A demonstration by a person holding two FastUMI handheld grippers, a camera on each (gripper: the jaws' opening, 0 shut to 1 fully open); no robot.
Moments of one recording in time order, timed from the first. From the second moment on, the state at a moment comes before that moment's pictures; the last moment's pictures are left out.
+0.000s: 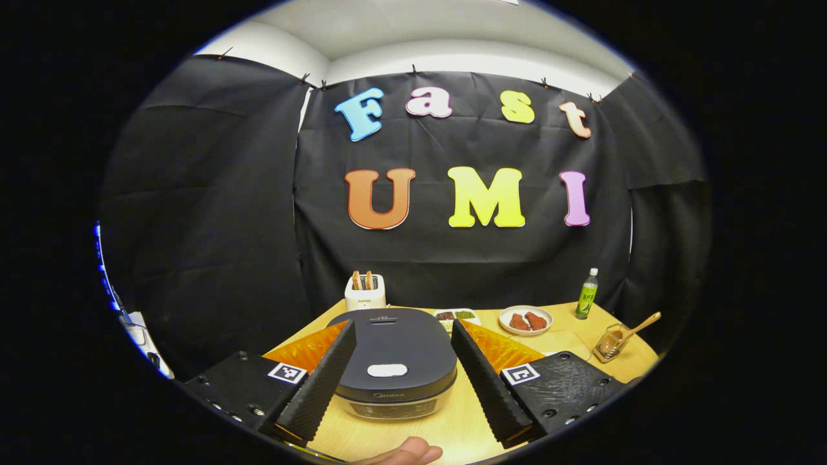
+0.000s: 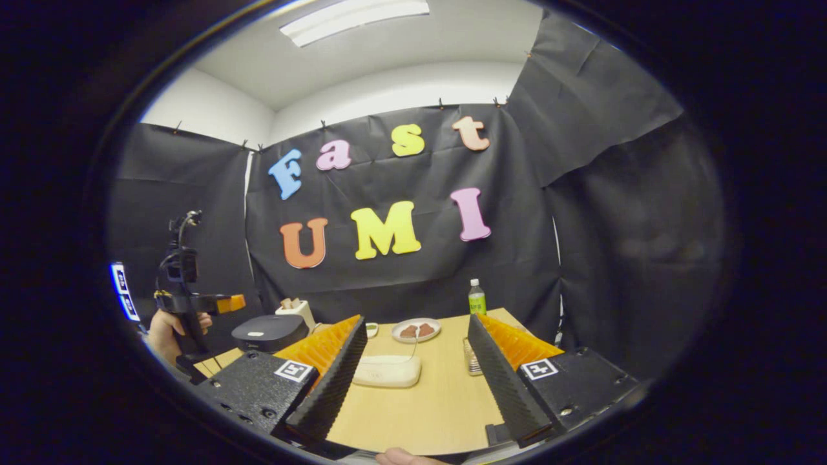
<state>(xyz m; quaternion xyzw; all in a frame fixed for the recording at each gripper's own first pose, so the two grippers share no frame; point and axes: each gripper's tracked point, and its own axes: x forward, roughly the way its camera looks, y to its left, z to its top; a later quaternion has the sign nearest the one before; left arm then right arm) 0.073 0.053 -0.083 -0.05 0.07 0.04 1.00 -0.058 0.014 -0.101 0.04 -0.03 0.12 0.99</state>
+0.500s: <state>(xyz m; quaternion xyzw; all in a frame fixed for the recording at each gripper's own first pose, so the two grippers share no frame) -0.027 0.005 -0.055 -0.04 0.04 0.02 1.00 -0.042 0.015 -0.080 0.01 -0.02 0.11 0.99</state>
